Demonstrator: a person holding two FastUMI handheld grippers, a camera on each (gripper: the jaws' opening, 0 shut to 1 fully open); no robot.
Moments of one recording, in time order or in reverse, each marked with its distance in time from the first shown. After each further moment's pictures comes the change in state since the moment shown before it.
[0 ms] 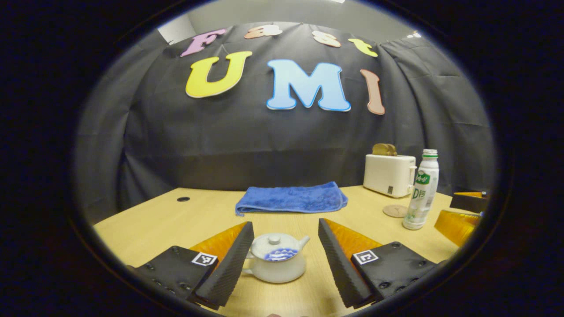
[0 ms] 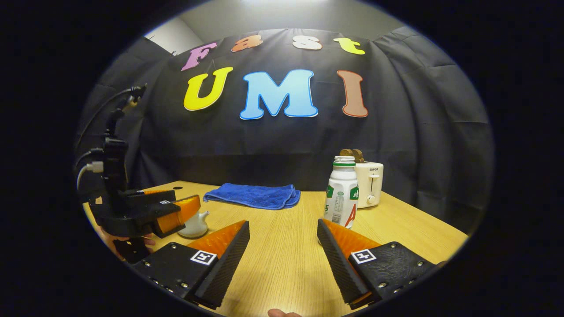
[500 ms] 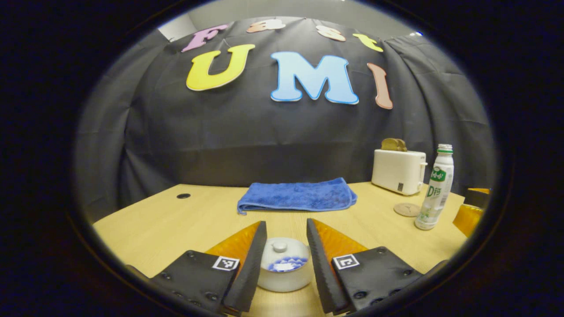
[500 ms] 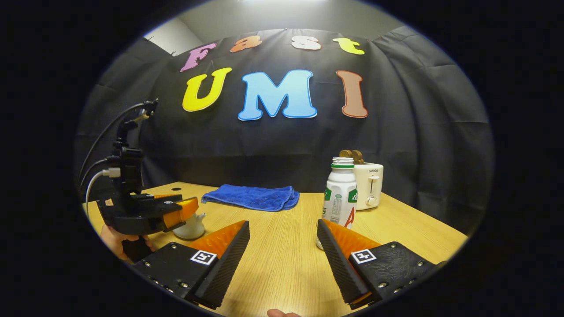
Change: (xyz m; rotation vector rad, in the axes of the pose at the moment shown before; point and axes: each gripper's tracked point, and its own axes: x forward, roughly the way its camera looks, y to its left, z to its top) left arm 0.026 0.006 -0.003 0.009 0.021 0.034; right arm 0.005 -0.010 -0.001 0.017 -0.004 -0.005
